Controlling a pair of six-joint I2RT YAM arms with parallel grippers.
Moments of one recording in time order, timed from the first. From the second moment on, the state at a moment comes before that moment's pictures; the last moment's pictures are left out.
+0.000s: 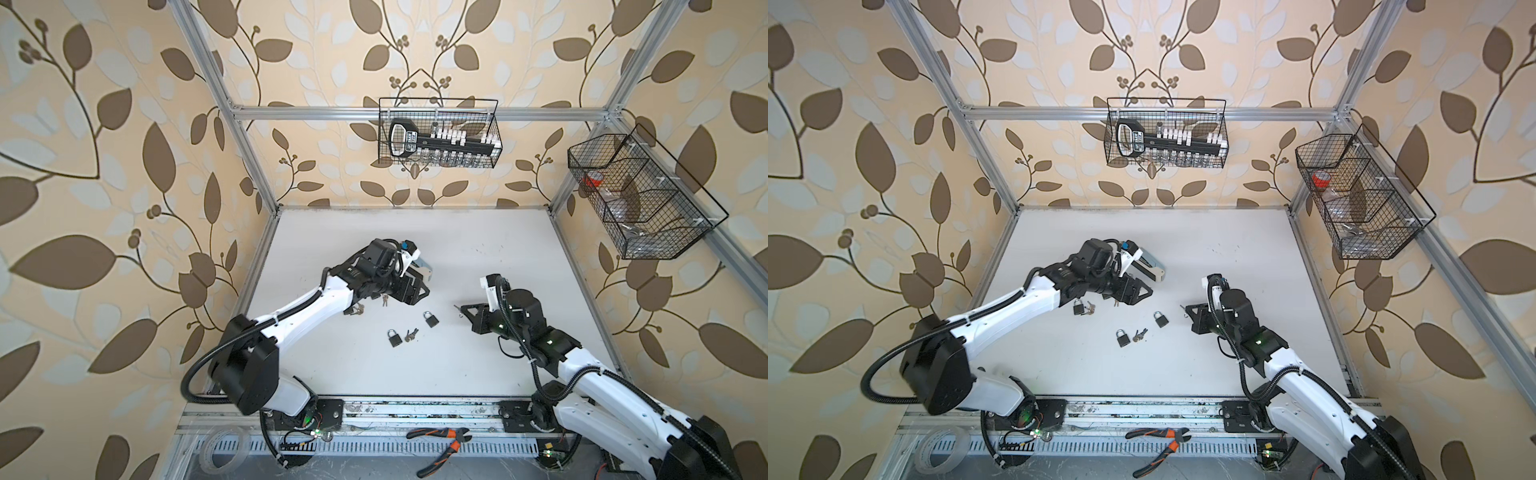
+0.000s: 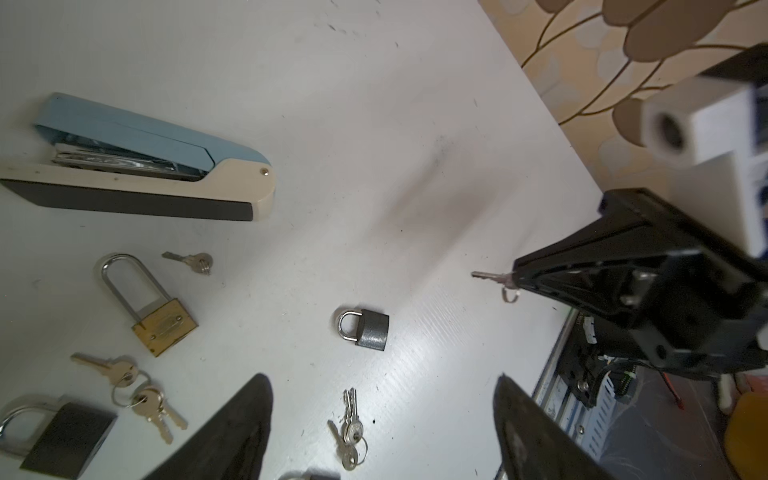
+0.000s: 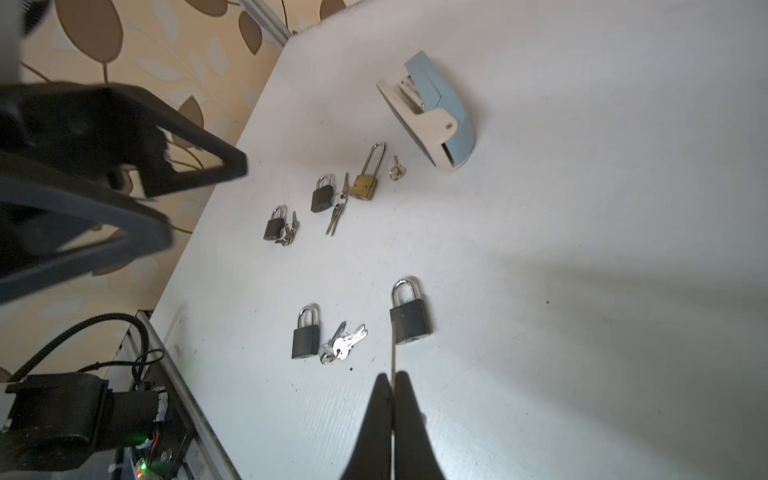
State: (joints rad) left arm -0.58 1.38 1.01 -0.34 0.43 -0.25; right arm 0.50 0.91 0.41 -0.07 -0.22 0.52
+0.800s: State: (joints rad) left arm -0.39 1.07 0.56 -0.07 0.34 -0.53; right arm 0.58 1.34 0.37 0.26 -0.12 0.58
